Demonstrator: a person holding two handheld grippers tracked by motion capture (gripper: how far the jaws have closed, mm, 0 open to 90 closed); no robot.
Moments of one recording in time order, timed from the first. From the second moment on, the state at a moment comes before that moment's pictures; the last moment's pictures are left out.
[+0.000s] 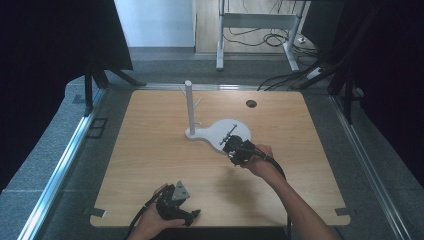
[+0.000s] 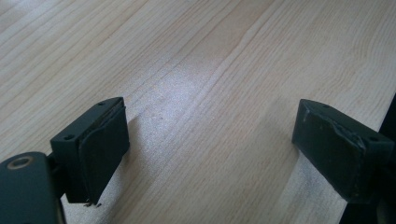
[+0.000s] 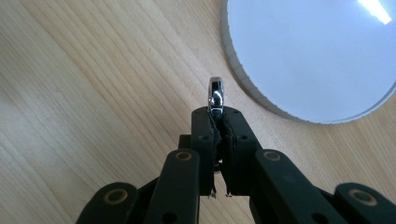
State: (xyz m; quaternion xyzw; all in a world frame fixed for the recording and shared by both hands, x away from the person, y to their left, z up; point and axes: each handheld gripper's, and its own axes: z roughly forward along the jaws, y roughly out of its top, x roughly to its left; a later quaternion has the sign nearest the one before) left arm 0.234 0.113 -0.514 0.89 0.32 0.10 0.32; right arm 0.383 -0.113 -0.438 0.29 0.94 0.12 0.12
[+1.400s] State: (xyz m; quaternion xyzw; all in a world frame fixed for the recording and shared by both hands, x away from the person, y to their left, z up) left arm 0.233 0.113 -0.514 0.89 0.32 0.10 0.32; right arm 0.393 -0.092 -0.424 0.28 0.94 0.14 0.12
